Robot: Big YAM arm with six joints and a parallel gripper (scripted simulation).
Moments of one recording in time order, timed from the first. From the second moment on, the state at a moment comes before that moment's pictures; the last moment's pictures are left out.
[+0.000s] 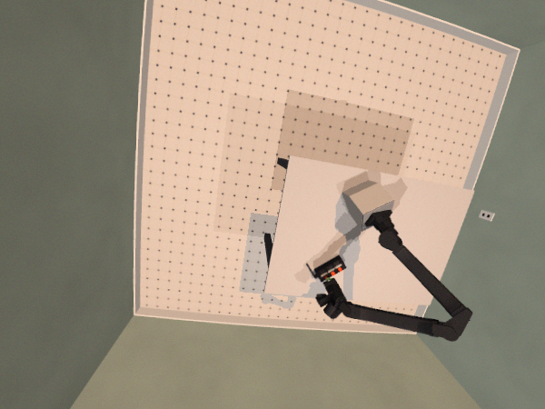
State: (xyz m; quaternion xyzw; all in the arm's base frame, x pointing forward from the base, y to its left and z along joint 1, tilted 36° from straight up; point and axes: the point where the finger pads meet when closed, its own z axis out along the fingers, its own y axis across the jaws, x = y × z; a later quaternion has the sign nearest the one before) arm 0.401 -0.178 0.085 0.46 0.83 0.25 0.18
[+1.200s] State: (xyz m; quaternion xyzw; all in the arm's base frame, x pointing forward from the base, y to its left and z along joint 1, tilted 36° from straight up) arm 0.392 -0.186 0.100 0.47 0.83 0.25 0.18
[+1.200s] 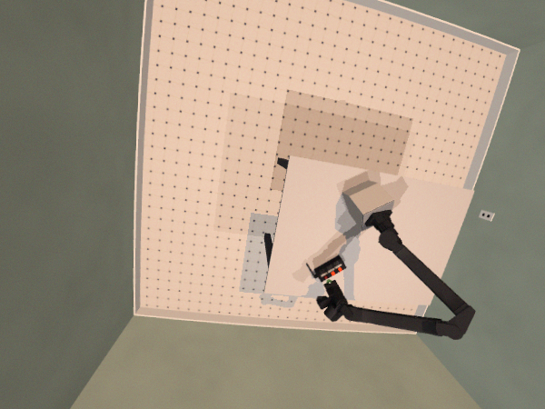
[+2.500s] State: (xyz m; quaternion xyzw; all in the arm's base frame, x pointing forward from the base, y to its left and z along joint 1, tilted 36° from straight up) arm 0.331 -0.123 0.109 0.45 0.84 0.25 0.17
